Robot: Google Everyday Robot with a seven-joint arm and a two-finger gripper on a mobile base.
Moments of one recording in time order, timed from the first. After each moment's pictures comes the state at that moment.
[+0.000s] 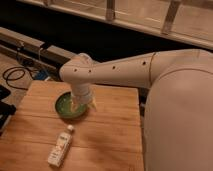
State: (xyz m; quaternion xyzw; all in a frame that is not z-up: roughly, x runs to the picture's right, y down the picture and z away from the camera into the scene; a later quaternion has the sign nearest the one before) arm -0.103 0.101 0.704 -0.26 0.23 0.64 0.68
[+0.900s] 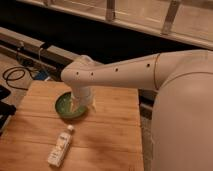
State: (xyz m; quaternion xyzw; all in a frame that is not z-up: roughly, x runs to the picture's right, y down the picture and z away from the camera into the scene) arm -0.103 0.105 0.701 -0.26 0.21 0.67 0.67
